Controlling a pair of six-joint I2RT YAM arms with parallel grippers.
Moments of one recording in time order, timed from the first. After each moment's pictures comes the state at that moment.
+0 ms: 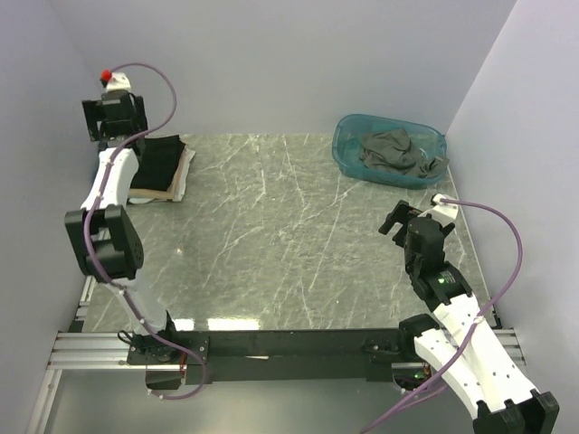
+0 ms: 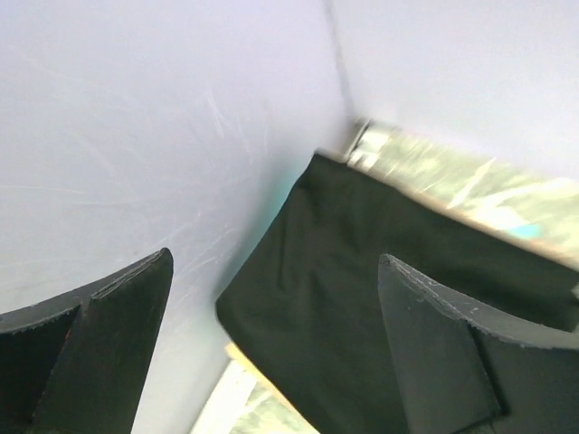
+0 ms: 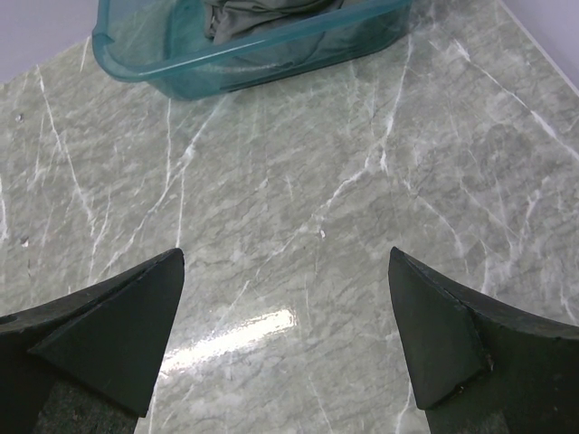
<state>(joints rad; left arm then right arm) 0.16 1.88 1.66 -0.10 -0.49 0.18 0.30 0.64 0.57 -0.33 0.52 0.48</state>
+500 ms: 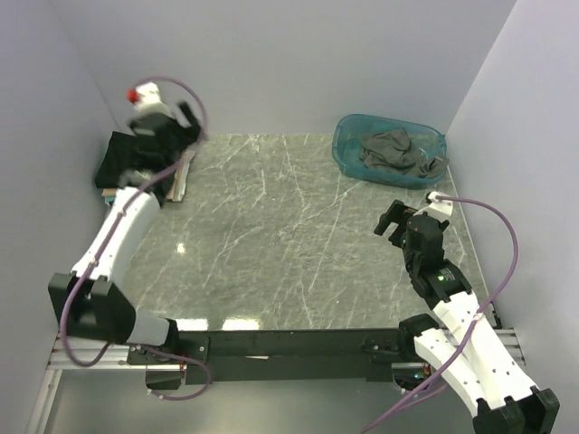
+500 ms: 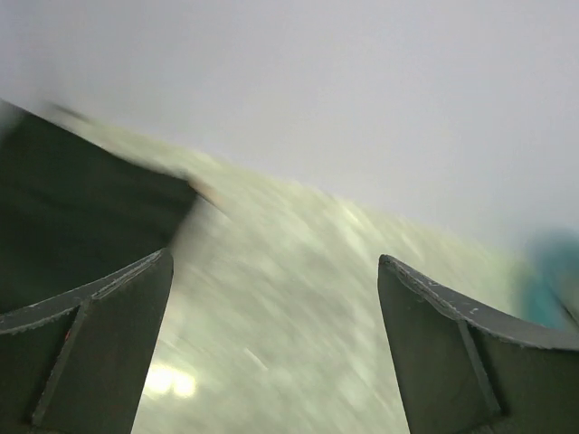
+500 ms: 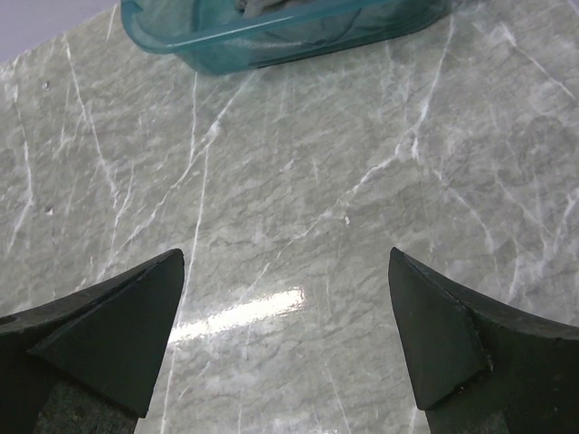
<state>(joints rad) -0.09 1.41 1.36 -0.08 -0.28 -0.33 0.30 0.66 0.59 -0.34 0.43 0.48</state>
